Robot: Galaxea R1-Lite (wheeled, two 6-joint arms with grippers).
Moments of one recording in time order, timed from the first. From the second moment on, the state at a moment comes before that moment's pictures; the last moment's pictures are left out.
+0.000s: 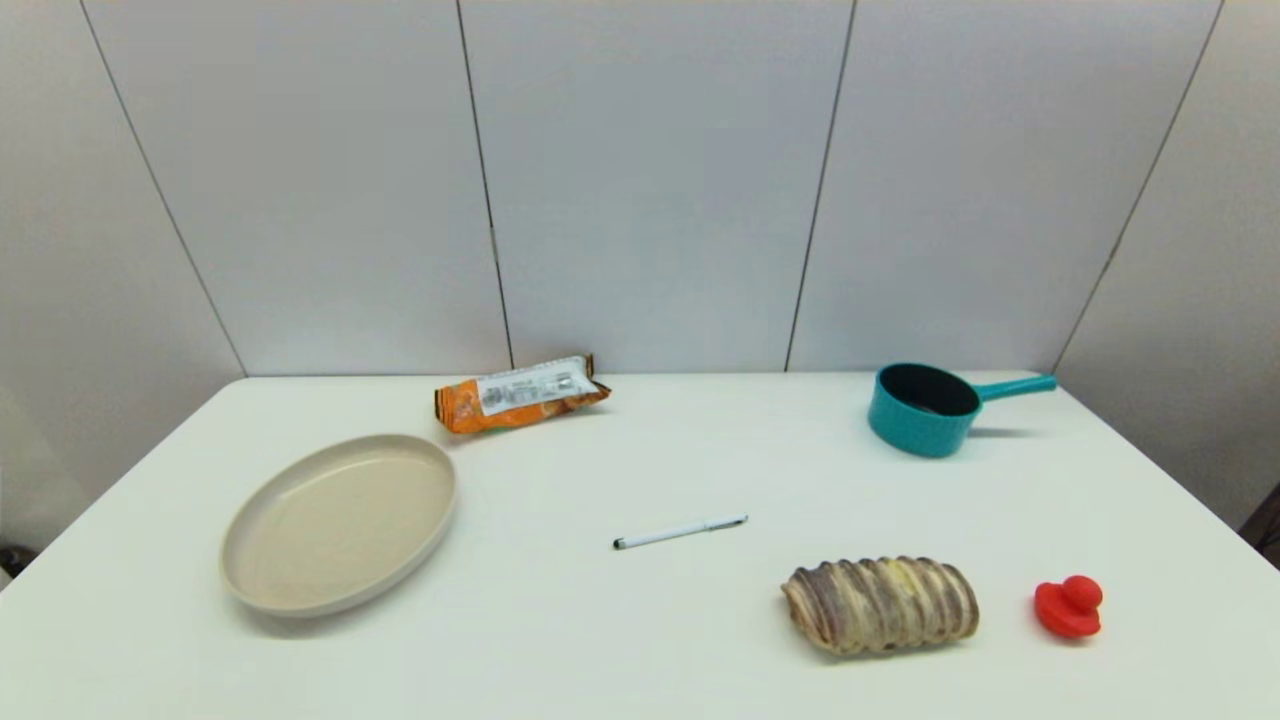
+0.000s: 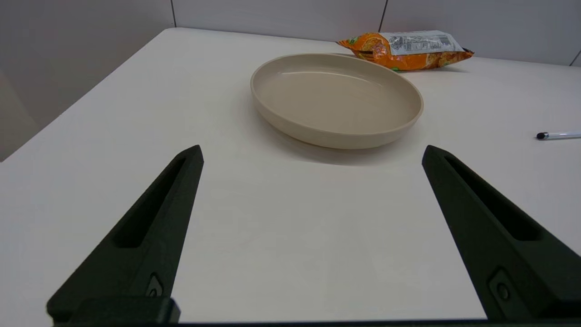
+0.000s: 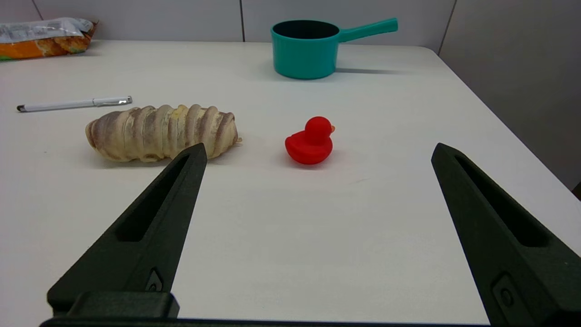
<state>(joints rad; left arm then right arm) 0.01 0.00 0.00 0.00 0.02 -0.05 0.00 0.00 -0.01 0.01 0.02 -0.02</state>
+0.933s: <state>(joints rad) 0.04 0.53 -0.31 -0.21 -0.04 0.16 0.00 0.00 -0.01 0.01 0.02 -0.02</state>
